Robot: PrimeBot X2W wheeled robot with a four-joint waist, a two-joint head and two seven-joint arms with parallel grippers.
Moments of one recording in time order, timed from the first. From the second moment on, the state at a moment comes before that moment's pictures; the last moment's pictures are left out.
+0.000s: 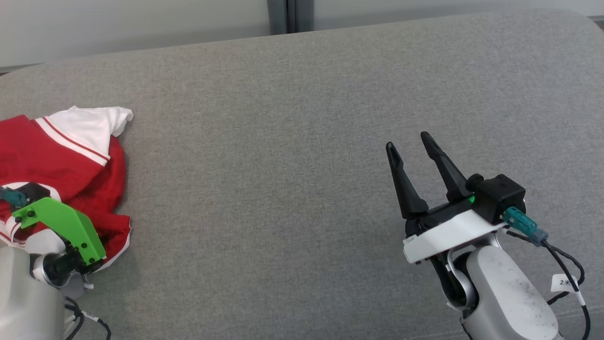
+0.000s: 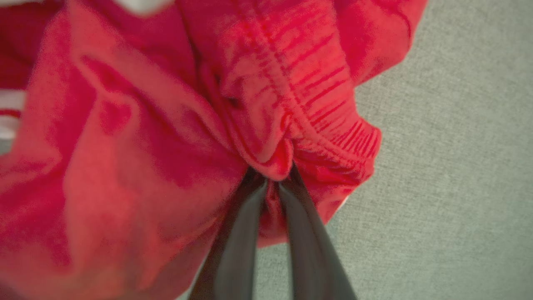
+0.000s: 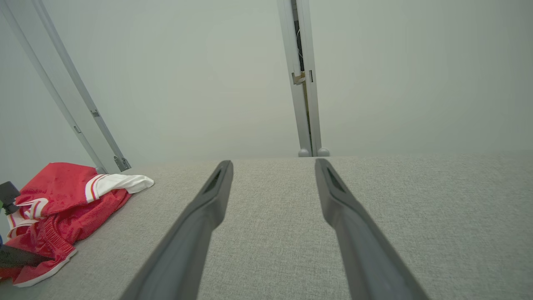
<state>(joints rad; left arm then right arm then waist) -0.58 0.32 0.00 0.87 -0.62 -0.12 0.71 -0.30 -0.10 0.28 0.20 0.31 0.13 -0.26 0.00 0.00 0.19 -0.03</state>
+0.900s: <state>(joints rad) -0.70 0.37 -0.29 0.08 -0.81 -0.13 0.79 -0.21 -0.08 0.25 0.21 0.31 0.13 -0.26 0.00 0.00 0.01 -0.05</state>
